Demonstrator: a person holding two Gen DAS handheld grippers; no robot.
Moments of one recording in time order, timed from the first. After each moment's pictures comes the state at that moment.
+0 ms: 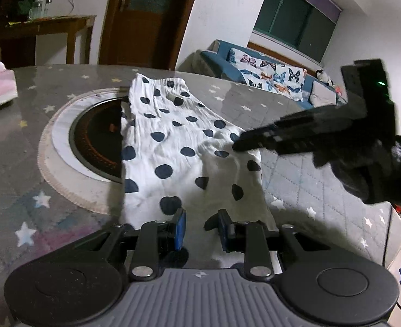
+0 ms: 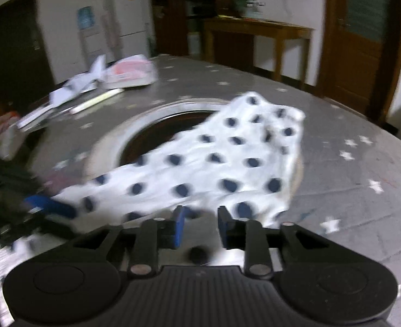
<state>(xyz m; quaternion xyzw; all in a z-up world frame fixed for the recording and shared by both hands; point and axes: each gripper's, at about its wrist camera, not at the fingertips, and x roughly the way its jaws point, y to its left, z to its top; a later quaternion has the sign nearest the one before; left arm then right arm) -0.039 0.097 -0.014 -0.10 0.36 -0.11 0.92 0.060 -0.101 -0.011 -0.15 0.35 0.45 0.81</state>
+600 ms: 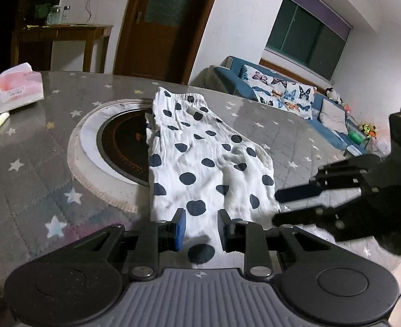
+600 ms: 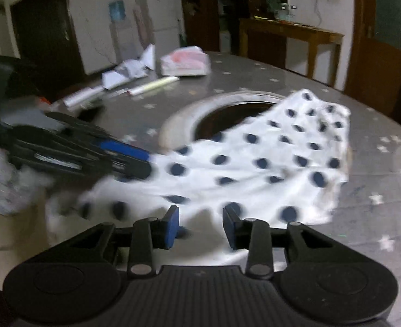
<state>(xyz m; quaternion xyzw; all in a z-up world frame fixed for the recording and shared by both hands) -0.053 0.119 -0.012 -0.12 0.33 -0.09 0.93 -0.024 -0.096 -0.001 -0.16 0.34 0.51 0.78</state>
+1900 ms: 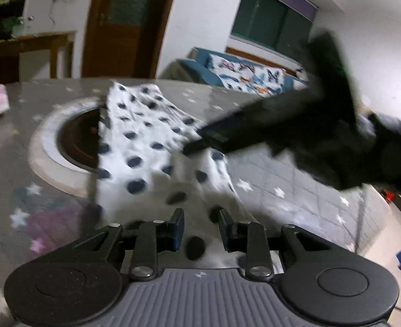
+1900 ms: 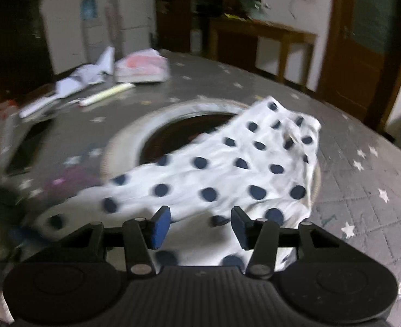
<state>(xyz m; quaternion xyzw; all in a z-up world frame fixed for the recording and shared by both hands) -0.078 0.071 -0.013 -0.07 0.34 -0.17 0.92 0.051 -0.067 -0.004 -0.18 0.35 0.43 0.82</state>
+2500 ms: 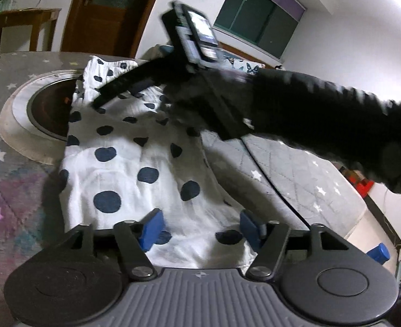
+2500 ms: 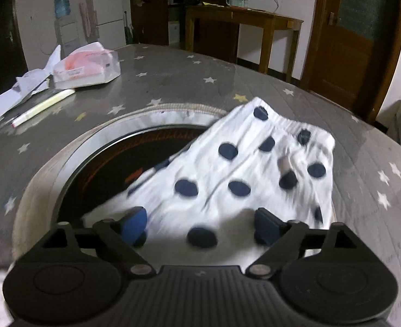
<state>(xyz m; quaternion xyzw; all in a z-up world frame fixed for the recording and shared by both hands) -0.082 0.070 -0.033 -0.11 0.35 -0.22 0.91 0.151 0.012 -0.051 -0.17 0.36 0.39 0.83</state>
